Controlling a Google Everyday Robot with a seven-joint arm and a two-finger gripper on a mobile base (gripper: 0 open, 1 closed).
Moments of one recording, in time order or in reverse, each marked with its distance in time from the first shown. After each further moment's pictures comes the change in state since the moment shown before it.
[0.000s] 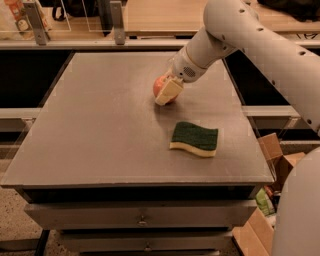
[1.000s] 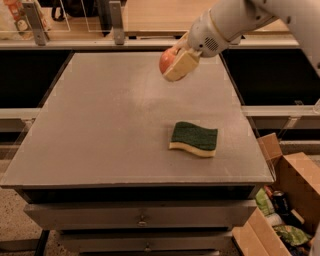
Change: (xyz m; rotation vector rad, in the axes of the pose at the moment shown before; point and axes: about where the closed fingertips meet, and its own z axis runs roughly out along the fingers) arm -0.041 0.017 -0.091 0.022 -0.140 -0.082
